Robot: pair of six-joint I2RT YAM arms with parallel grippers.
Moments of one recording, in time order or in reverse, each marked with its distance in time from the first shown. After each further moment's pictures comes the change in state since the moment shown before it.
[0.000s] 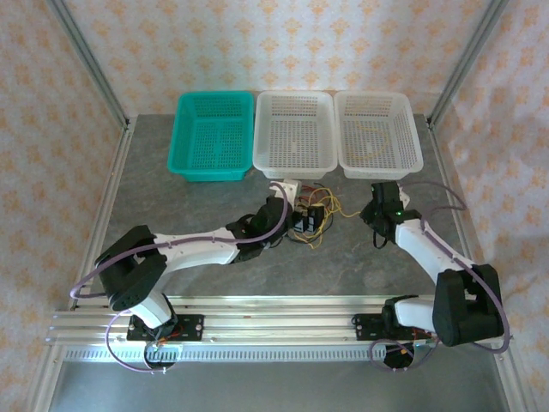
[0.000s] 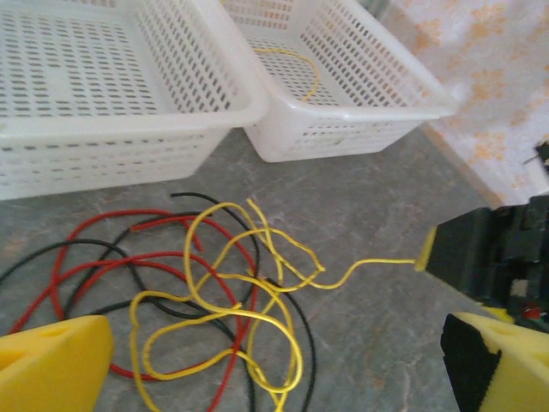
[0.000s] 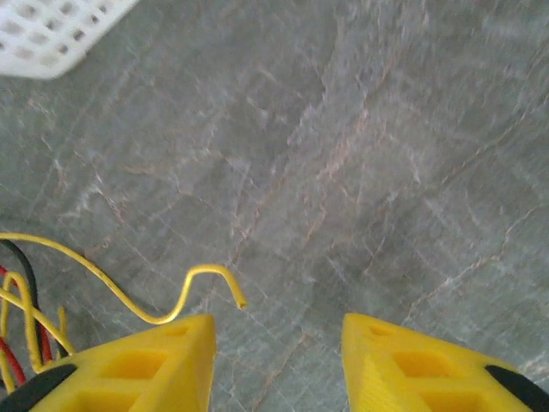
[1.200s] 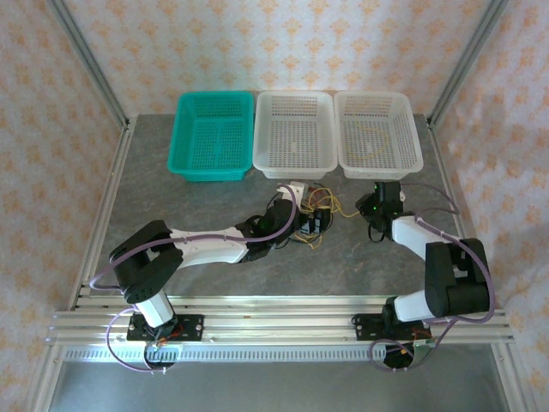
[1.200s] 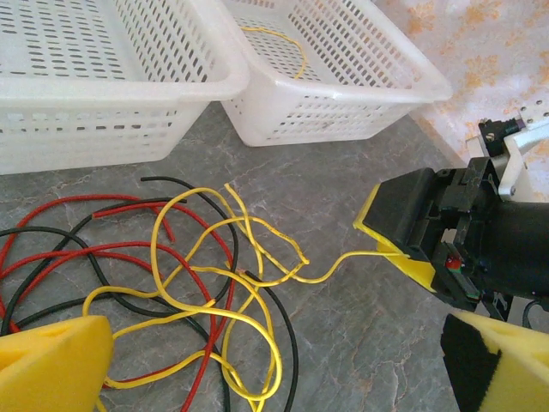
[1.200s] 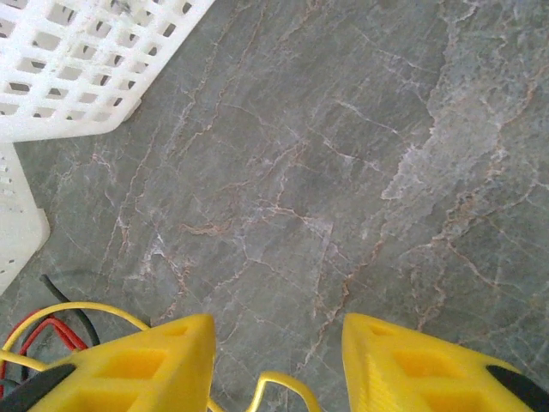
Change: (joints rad) left arm -0.007 0.085 0.029 0.045 0.026 -0.024; right arm -0.058 0.168 -0.039 0.351 -0.128 0.063
